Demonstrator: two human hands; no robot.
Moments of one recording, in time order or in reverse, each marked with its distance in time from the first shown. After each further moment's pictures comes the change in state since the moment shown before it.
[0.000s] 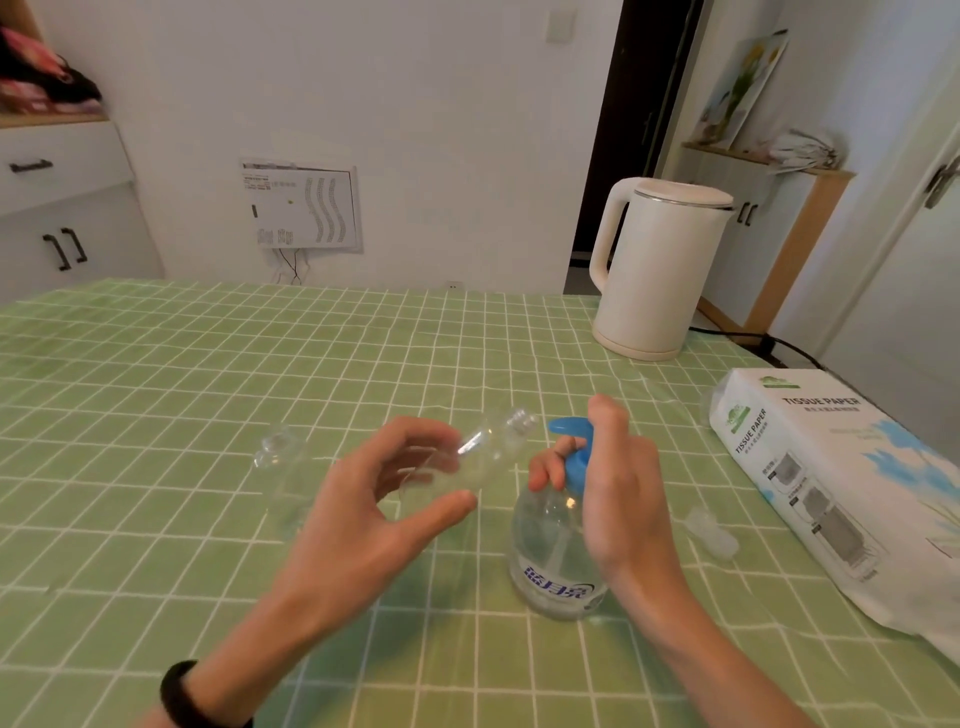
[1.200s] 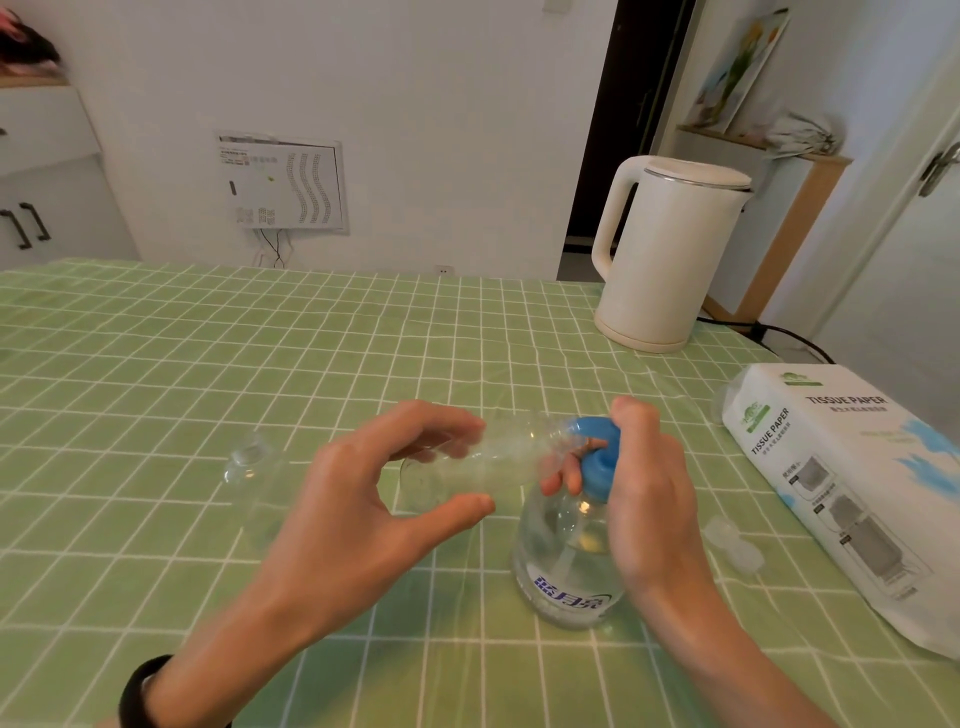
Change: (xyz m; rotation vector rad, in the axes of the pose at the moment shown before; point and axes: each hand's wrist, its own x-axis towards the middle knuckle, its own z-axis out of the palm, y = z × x) left_hand 0.022 0.001 -0.005 0.177 -0.049 0.145; right_hand 0.012 0.002 0.002 0.025 -0.013 -0.035
